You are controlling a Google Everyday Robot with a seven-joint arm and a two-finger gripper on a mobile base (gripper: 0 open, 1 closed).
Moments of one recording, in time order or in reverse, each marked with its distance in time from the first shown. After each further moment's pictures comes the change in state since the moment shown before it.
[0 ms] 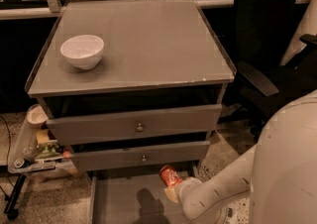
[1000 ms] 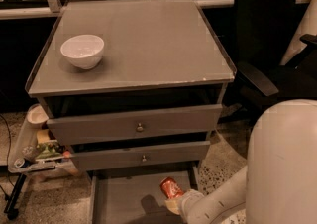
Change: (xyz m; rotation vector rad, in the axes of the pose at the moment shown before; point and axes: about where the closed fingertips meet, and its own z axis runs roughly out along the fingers) arm 0.056 0.009 0.037 -0.056 0.014 0.023
